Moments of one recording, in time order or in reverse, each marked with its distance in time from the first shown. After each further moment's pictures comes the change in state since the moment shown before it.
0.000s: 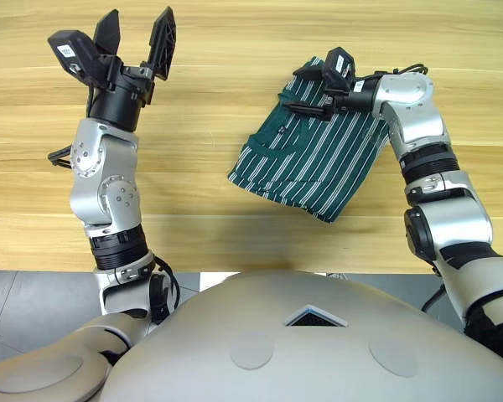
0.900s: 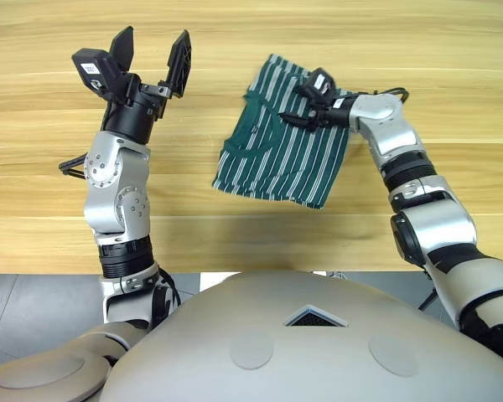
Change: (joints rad) left arm 0.068 -0.008 -0.072 -0.007 0.079 -0.066 0.004; right arm 0.025 0.097 0.129 0.106 -0.092 0.036 -0.199
